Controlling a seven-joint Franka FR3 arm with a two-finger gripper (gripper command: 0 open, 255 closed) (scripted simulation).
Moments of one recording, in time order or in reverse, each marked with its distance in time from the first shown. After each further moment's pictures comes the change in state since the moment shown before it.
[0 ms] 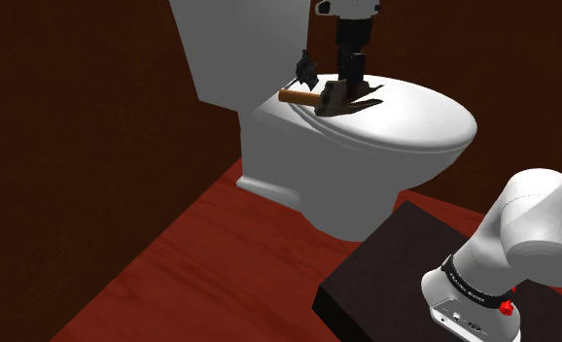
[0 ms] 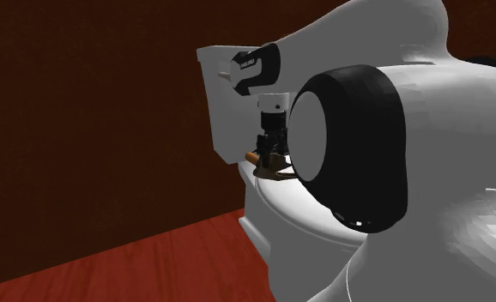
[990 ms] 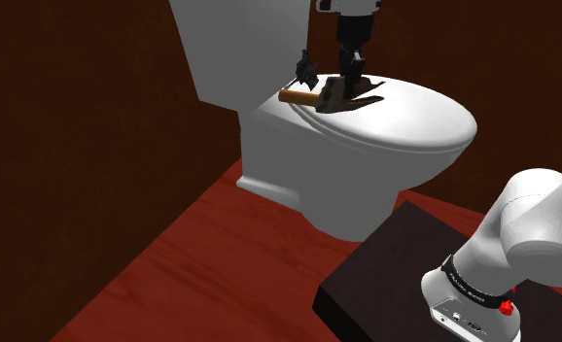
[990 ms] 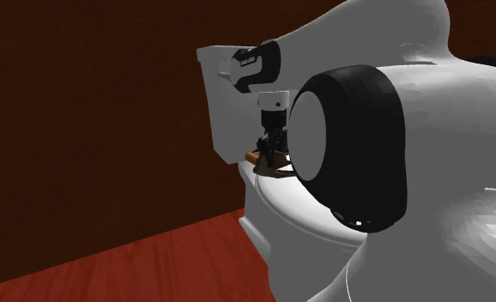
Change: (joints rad) arm 0.000 0.001 -0.001 0.017 0.000 -0.015 -0.002
